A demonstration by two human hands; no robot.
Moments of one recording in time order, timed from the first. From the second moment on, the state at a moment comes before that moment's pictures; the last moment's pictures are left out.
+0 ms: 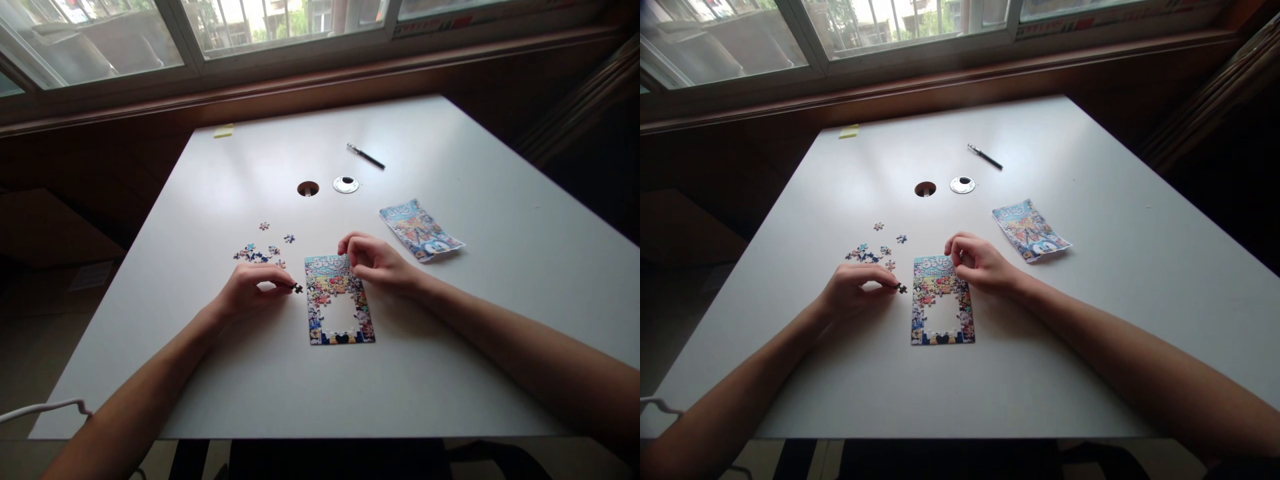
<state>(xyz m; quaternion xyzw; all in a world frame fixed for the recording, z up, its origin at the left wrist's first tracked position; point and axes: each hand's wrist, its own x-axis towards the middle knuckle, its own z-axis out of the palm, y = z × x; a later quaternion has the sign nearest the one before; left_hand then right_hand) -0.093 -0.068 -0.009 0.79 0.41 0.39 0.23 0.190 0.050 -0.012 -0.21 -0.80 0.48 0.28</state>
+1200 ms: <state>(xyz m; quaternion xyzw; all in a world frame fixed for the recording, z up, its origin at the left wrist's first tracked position) -0.034 -0.079 -0.015 0.86 0.36 0.35 0.11 0.184 0.046 -0.012 -0.21 -0.80 0.46 0.32</state>
